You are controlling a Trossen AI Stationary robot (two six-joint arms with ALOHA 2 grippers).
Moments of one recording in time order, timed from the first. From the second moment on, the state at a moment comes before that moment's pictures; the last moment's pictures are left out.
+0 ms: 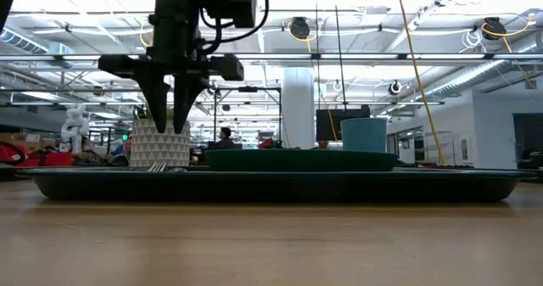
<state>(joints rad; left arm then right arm) -0.03 1.80 1.35 -1.13 -0.05 -1.51 0.01 0.97 1.29 -0.83 0.28 0.38</state>
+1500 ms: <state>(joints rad) 0.21 1.80 1.28 -1.11 0.08 -0.67 0.01 0.99 1.29 -0.83 0.31 0.49</state>
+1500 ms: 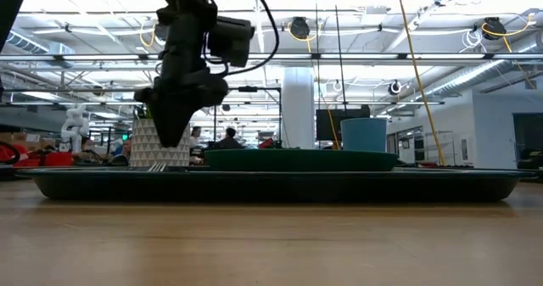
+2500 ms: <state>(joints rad) 0.24 1.80 1.26 -1.01 0.16 -0.50 0.01 0.99 1.29 -0.84 0.31 0.52</state>
